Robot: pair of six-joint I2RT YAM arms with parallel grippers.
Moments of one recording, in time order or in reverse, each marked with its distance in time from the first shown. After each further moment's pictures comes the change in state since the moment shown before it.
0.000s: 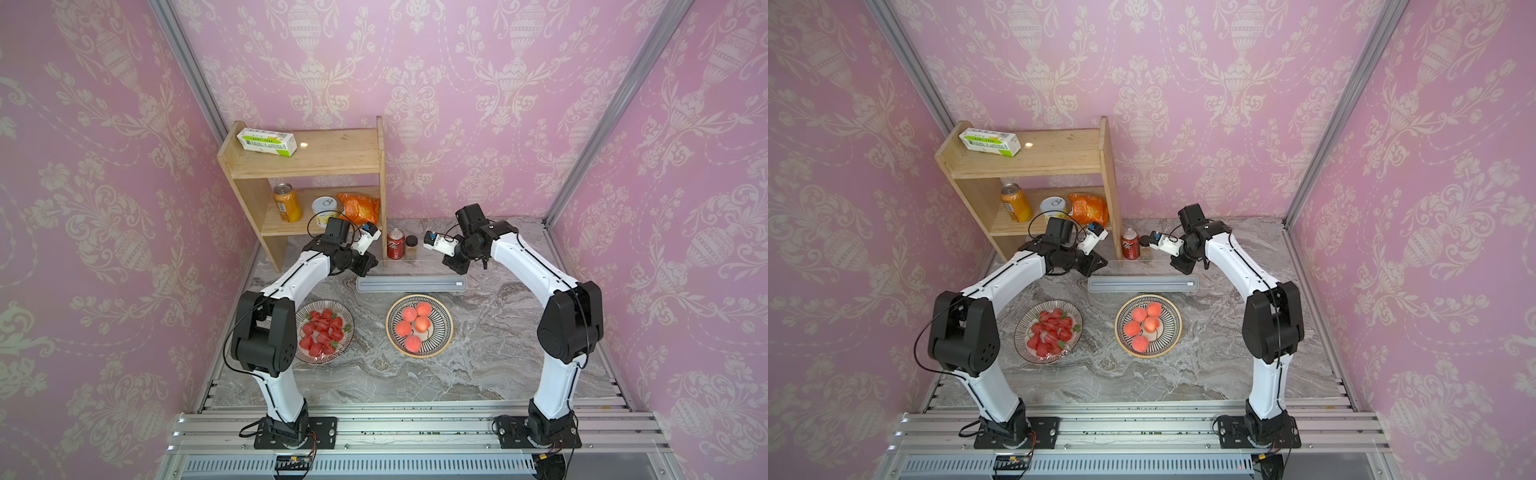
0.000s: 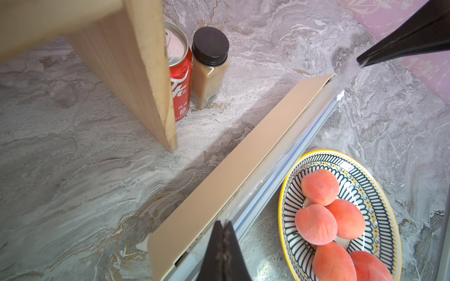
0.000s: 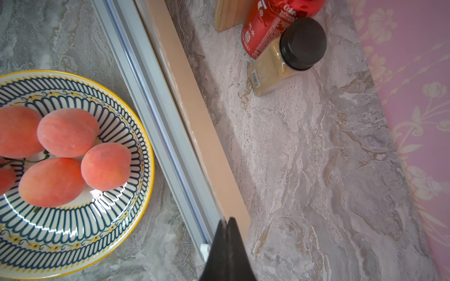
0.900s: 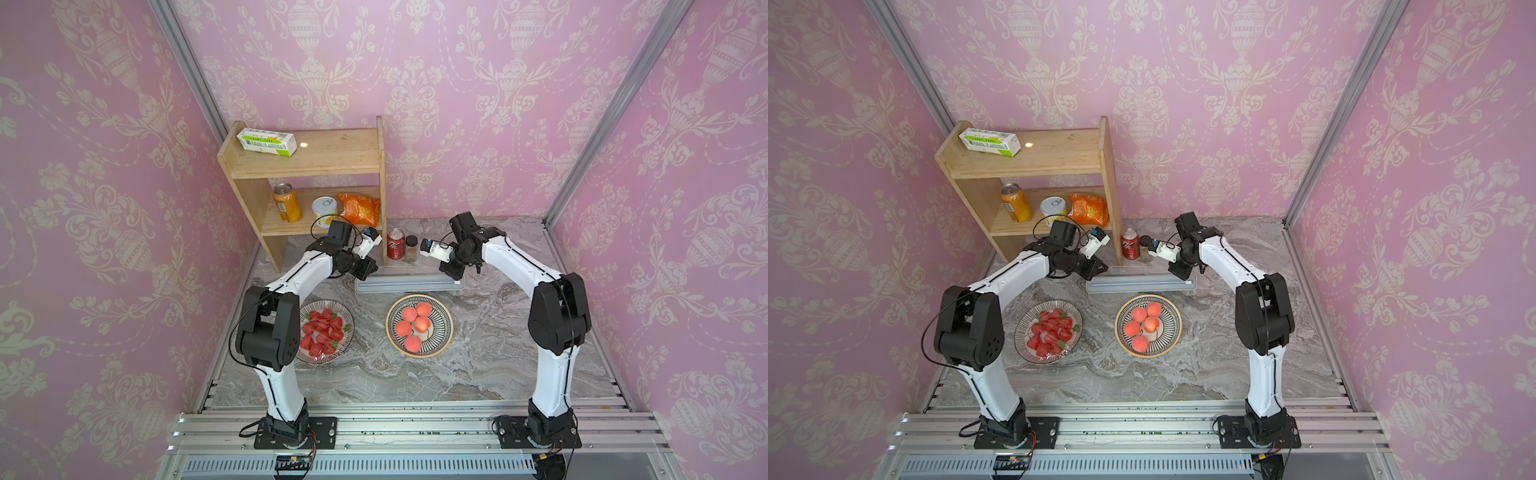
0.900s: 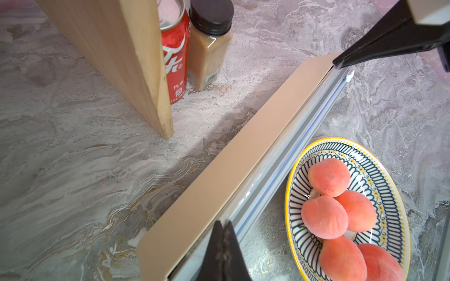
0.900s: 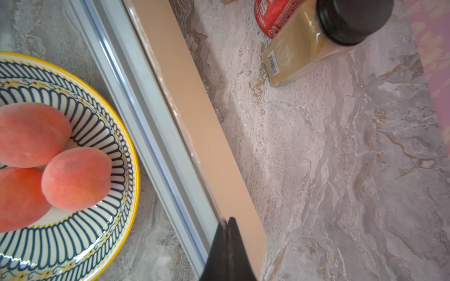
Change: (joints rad) left arm 0.000 0.044 0.000 -0.026 -0.001 0.021; right arm 0.001 0.076 -0.040 0.065 -0.008 0.000
